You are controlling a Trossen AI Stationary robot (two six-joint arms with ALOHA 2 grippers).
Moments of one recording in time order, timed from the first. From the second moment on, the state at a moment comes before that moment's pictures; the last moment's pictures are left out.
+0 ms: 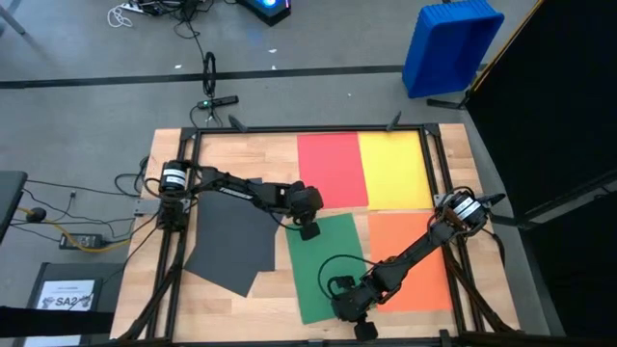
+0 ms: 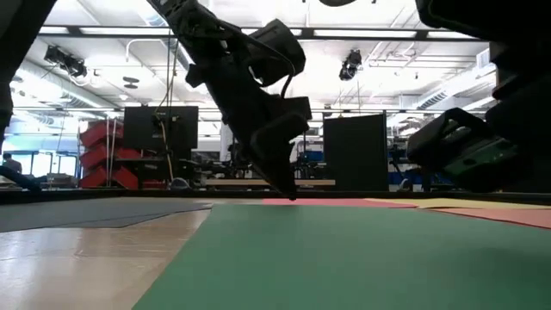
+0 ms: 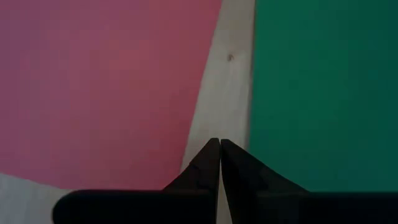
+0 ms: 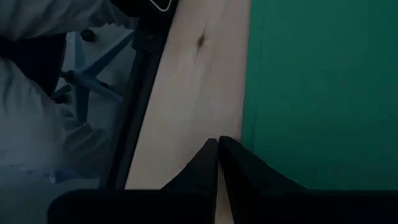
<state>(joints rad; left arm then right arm) 0.02 1.93 1.18 -0.21 -0.14 -0.25 0.65 2.01 1.21 -0.16 -0.12 0.47</state>
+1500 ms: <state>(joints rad) 0.03 1.96 1.18 -0.20 -0.07 -0.25 0.63 2.03 1.20 -0.12 -0.17 0.50</state>
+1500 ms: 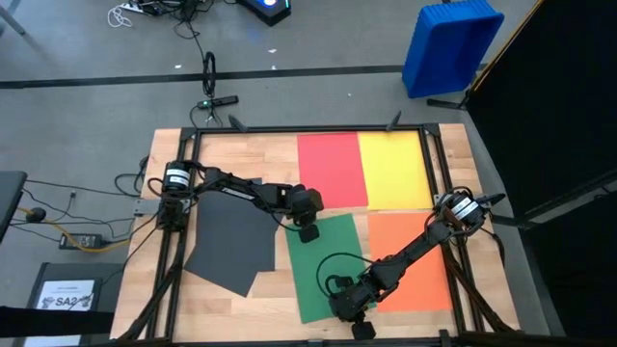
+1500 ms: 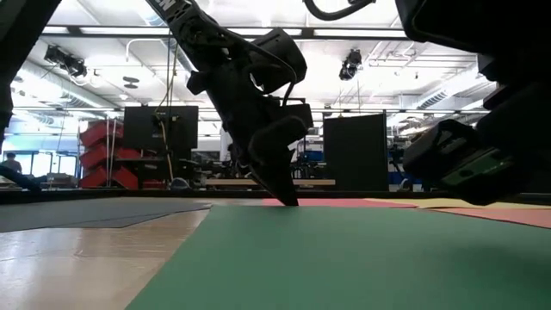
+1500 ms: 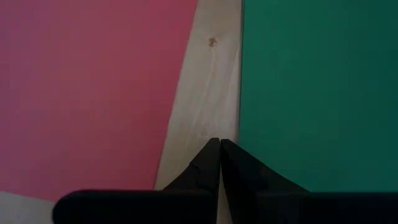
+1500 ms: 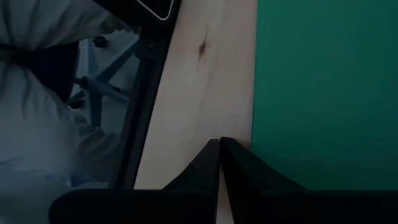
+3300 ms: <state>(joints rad) -0.42 1.85 1.06 -0.11 -0.23 -0.77 0.31 1.65 0.90 -0.32 -0.01 0.30</state>
